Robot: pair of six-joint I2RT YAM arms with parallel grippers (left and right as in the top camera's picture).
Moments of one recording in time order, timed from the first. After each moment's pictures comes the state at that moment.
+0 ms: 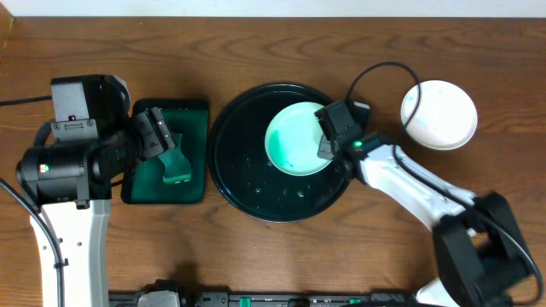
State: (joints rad) left arm 0.09 1.22 1.48 -1.26 0.10 -0.32; right arm 0.53 1.76 1.05 -0.43 0.25 0.76
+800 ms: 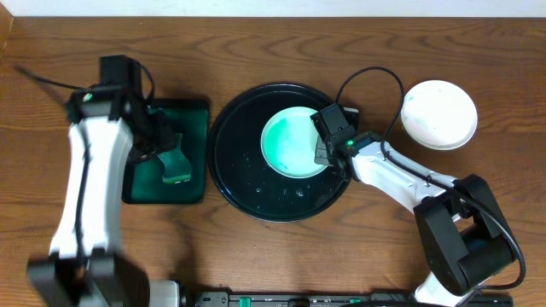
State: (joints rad) left arm 0.10 1.62 1.40 -1.24 -0.02 -0.33; right arm 0.53 1.82 1.05 -0.41 0.21 0.65
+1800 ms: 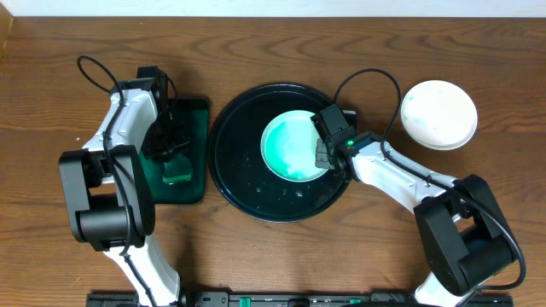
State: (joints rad) left arm 0.10 1.98 1.39 -1.05 0.00 -0.30; right arm 0.53 1.82 1.05 -0.45 0.19 0.60
